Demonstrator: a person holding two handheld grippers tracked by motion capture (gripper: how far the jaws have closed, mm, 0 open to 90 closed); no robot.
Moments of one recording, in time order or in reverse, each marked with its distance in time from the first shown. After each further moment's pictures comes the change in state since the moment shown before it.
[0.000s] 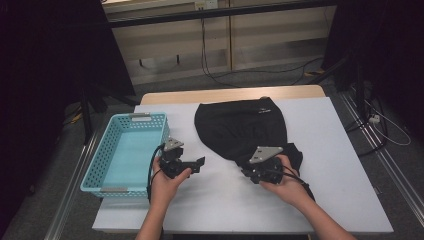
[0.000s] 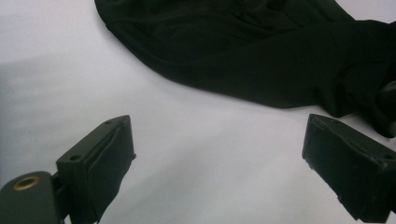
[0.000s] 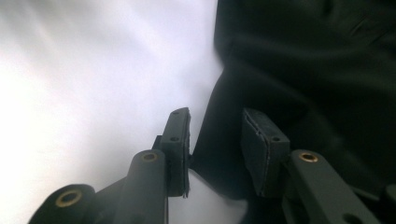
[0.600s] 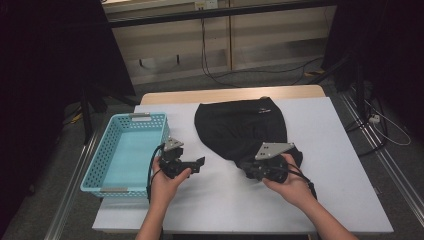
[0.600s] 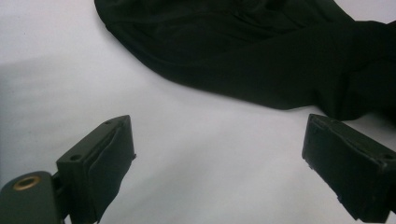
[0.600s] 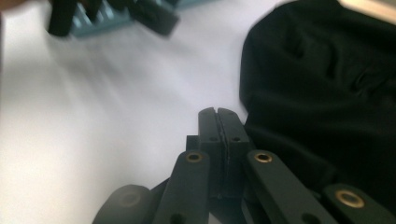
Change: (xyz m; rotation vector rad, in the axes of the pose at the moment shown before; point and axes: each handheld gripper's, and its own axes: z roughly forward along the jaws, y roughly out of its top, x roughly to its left) left arm -0.001 0.001 -0.001 -0.004 0.001 0.005; right arm 0.004 0.017 -0.038 -0.159 0.110 0.064
